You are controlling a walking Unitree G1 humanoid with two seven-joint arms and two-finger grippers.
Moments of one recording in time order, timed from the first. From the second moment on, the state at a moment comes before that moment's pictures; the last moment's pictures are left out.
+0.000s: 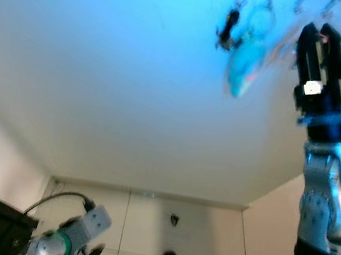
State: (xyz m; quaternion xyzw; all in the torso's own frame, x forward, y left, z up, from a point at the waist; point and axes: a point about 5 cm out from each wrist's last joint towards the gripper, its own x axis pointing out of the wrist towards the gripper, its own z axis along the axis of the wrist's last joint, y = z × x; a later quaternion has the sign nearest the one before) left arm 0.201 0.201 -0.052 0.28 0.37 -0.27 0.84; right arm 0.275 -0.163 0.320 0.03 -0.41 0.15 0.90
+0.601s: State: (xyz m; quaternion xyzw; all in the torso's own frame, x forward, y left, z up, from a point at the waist) left arm 0.235 0.158 -0.055 0.30 0.40 -0.26 0.83; right arm 0.271 -0.204 0.314 0.01 -0.40 -0.02 0.91
